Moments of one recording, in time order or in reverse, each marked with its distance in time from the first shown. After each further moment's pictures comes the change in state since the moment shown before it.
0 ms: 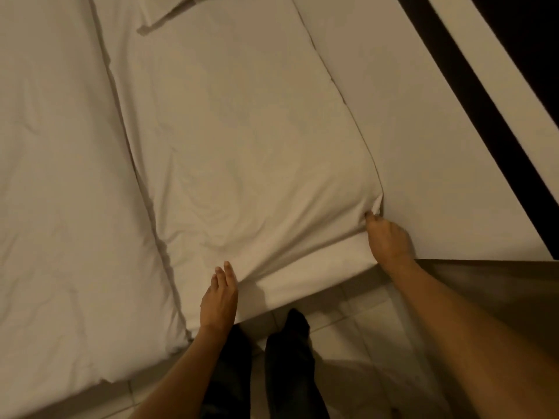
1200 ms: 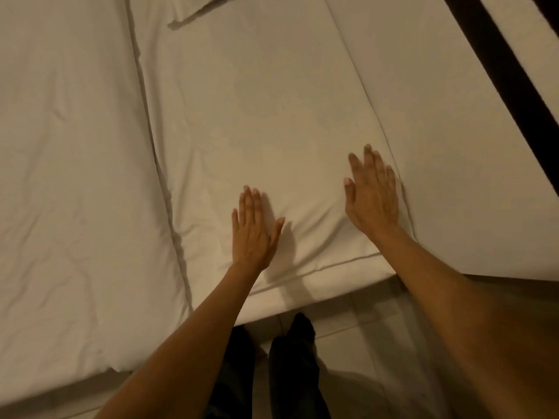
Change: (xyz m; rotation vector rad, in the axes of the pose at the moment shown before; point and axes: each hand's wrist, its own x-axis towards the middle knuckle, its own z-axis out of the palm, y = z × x) left_hand 0.078 0.037 -0.064 -0.348 0.379 0.068; right_hand 0.052 -0.068 -0.046 0.223 0.393 -0.112
